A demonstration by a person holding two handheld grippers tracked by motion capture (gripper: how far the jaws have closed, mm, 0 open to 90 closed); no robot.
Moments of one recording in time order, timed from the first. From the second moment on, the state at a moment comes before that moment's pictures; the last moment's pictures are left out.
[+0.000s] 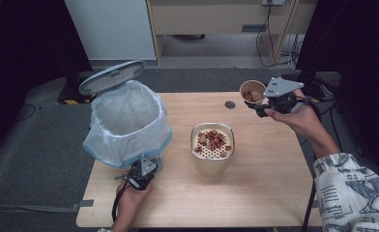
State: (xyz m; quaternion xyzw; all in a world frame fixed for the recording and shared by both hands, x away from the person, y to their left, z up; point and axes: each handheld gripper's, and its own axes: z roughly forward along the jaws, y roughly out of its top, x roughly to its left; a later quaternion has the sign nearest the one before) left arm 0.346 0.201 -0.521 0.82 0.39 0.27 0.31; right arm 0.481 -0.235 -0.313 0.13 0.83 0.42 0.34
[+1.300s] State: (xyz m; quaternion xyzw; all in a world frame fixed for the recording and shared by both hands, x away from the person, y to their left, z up) left arm 0.346 0.201 -0.521 0.82 0.39 0.27 0.32; right arm 0.486 -0.237 -0.299 0.19 0.81 0.49 0.24
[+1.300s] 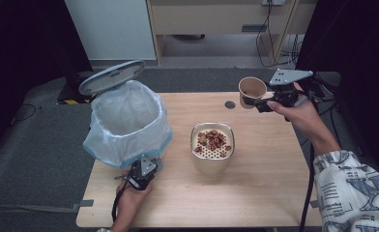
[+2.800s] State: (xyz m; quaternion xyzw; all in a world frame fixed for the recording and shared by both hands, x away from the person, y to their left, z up) left arm 0.346 0.200 -0.521 0.82 0.39 0.27 0.31; right arm 0.488 -0.189 -0.279 0.19 0.81 0.52 0.16
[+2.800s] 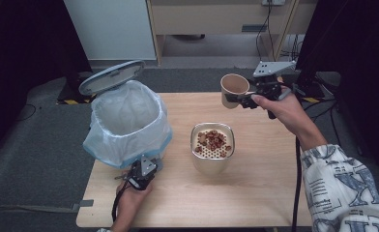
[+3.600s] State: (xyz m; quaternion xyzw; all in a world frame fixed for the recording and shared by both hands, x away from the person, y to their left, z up) left arm 0.345 0.200 -0.521 0.82 0.39 0.27 0.31; right arm 0.493 -0.128 -0.273 0.18 0.82 0.53 0.13
